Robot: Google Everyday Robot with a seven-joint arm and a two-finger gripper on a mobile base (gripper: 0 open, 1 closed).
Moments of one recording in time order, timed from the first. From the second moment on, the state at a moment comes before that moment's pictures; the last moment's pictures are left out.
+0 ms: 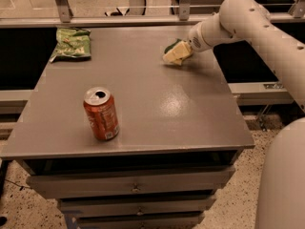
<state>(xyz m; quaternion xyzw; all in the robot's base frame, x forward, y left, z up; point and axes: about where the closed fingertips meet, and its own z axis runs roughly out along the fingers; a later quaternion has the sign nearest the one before) 0.790 -0.111 0.850 -0.40 0.81 0.11 0.42</state>
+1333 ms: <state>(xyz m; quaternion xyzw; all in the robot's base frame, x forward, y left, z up) 0.725 -0.079 0.887 -0.44 0.77 0.19 0.42</state>
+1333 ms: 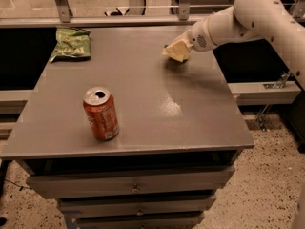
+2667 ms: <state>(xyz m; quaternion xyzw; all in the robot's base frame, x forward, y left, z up) 0.526 -0.031 0.891 -0.59 0.62 0.36 0.37</state>
